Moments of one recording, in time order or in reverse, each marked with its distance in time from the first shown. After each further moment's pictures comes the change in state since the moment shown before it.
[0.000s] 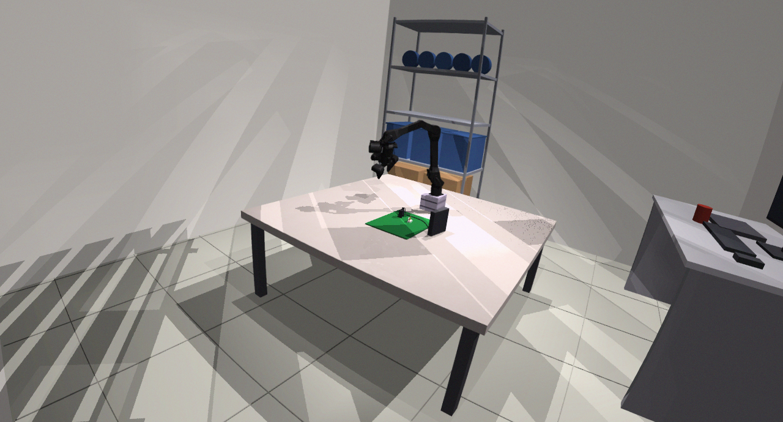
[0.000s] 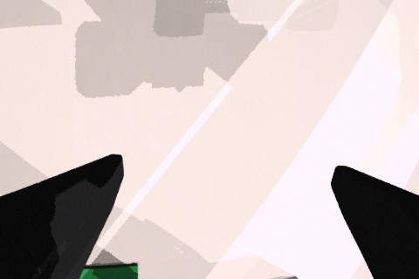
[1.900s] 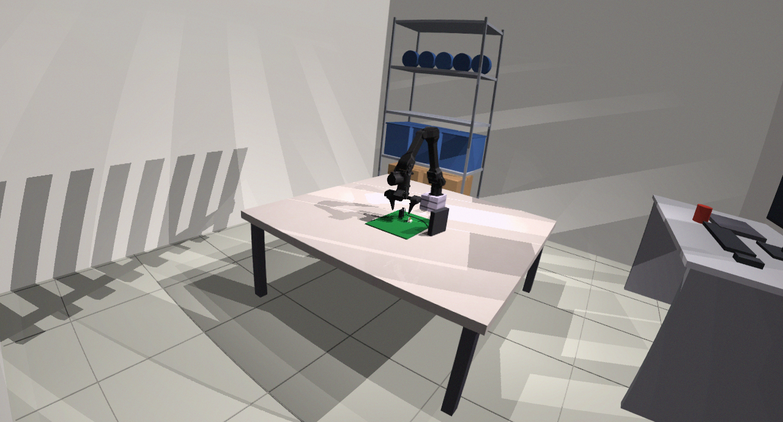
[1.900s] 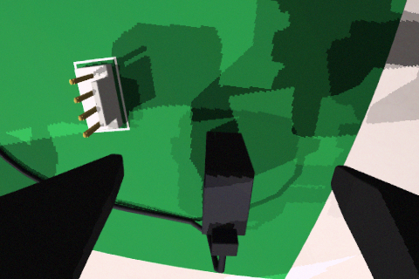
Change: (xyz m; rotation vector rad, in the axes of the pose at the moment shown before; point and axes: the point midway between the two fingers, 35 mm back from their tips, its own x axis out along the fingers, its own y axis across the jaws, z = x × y) arm 0.020 0.154 -0.226 -1.631 -0.061 0.489
